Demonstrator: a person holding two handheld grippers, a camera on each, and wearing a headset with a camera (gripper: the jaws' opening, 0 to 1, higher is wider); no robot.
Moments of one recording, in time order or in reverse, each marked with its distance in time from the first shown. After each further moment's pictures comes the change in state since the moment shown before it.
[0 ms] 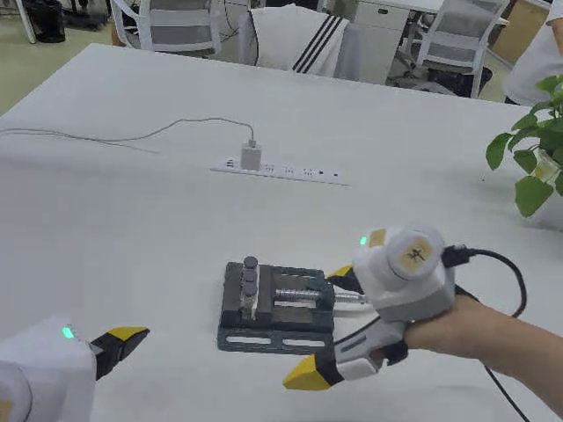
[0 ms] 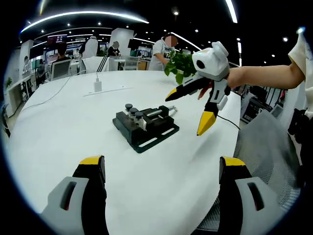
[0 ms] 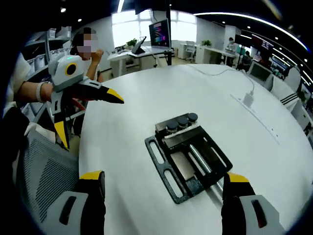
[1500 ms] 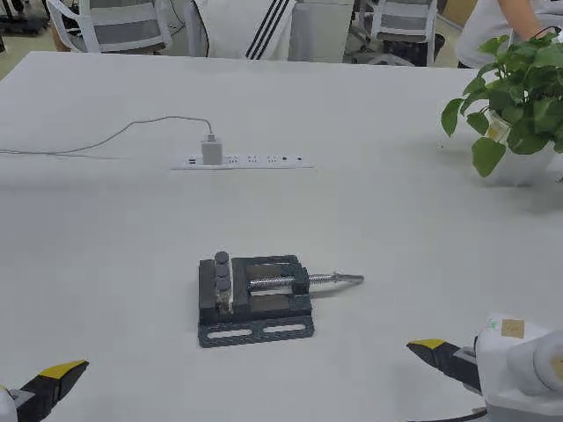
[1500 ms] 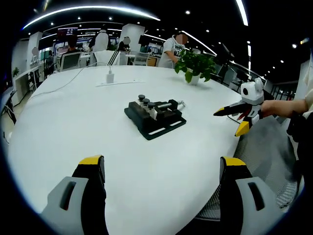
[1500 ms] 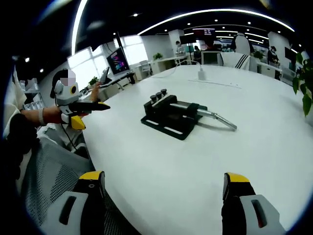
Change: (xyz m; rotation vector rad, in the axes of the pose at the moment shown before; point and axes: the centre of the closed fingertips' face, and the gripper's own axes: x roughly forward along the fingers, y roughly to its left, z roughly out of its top) left arm -0.022 0.005 -0.016 -0.067 0.026 0.060; right arm -0.057 0.044 -0.094 0.387 -0.190 -0.124
